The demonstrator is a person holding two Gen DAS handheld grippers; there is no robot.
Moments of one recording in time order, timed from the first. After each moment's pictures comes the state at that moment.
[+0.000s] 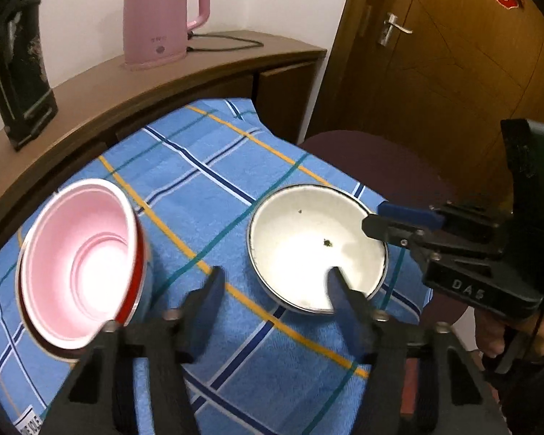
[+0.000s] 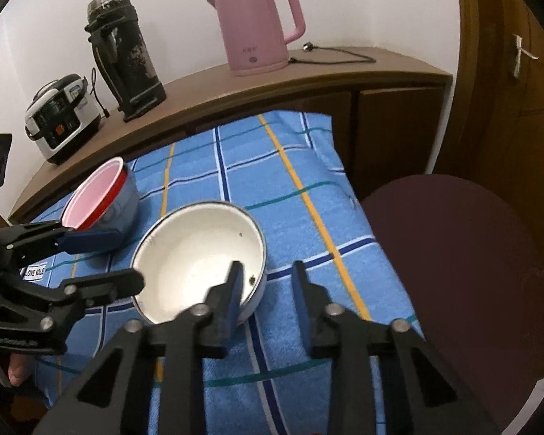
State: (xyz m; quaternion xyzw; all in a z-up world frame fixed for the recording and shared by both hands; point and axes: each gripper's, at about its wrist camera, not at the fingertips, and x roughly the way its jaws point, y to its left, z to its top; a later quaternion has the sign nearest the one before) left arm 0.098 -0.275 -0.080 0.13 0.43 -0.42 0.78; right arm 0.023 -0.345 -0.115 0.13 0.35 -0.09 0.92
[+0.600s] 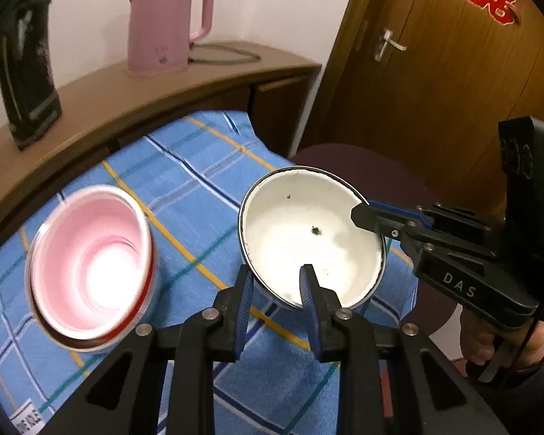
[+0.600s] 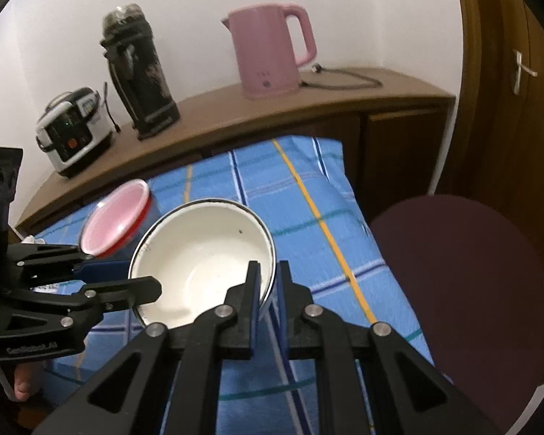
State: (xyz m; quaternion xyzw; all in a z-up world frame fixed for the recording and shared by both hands) left arm 0.089 -0.255 -0.048 0.10 0.41 -0.44 0.79; right arm 0.019 -0.325 -0.073 0.12 0.30 -0.08 0.94
